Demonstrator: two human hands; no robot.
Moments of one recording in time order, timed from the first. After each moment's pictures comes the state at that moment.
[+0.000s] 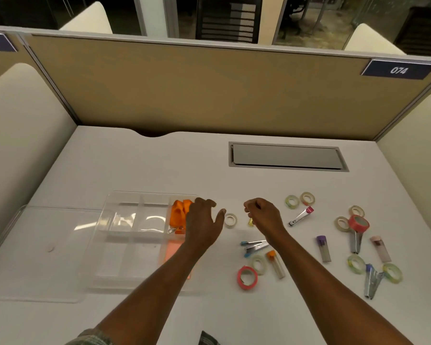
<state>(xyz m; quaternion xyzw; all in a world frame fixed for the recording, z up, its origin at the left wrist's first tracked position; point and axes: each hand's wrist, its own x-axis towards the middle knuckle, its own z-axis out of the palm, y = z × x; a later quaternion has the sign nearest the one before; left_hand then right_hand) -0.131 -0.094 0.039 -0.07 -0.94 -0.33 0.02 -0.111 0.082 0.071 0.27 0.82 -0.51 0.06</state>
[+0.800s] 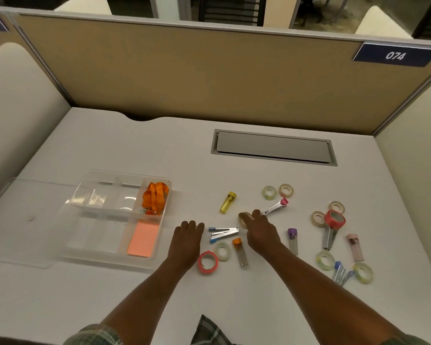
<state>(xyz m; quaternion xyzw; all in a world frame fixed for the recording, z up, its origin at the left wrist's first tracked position) -0.050 -0.043 -0.026 -0.16 -0.98 -0.06 -0.09 -0.054 0.195 -0.015 -0.02 0.99 -0.06 0.16</state>
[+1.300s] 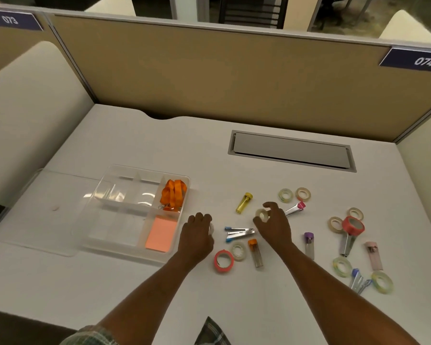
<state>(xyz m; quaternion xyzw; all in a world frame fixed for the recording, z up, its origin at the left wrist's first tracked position) -0.054 -0.060 -0.004 -0.11 -0.98 -0.16 -0.06 -0.067 0.173 0.005 0.19 0.91 -0.37 0.05</state>
